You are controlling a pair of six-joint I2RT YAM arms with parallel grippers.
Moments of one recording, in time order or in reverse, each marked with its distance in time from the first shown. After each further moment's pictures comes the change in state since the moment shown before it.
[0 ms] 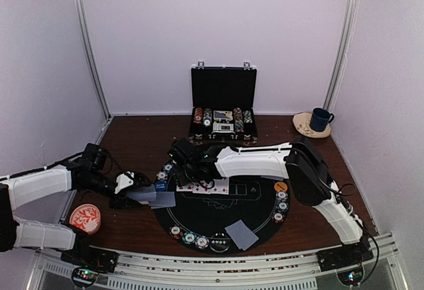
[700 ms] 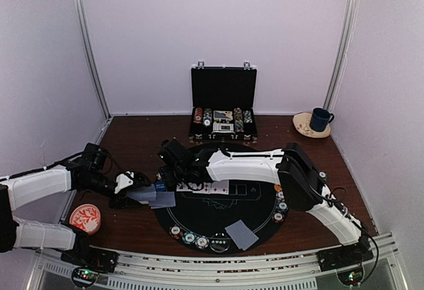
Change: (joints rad) left arm 0.000 -0.006 0.000 0.000 0.000 -0.001; right arm 0.040 0.090 0.150 0.031 -0.045 0.079
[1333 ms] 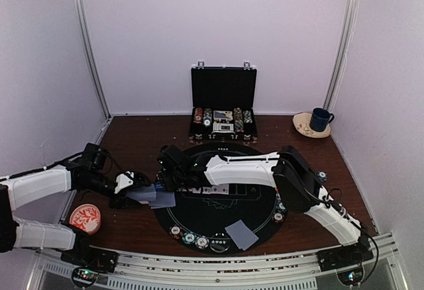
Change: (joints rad) left arm 0.000 0.000 0.000 0.000 0.000 0.000; right arm 0.010 0.034 -0.006 0.021 -0.022 0.001
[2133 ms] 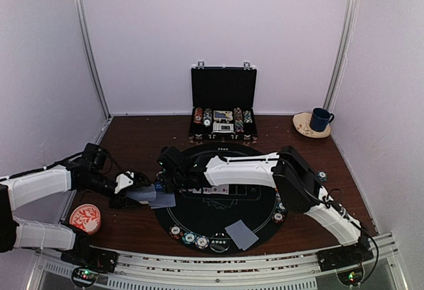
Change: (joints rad) left arm 0.000 0.000 0.000 0.000 0.000 0.000; right arm 0.004 0.000 -0.005 -0.011 -0.002 0.007
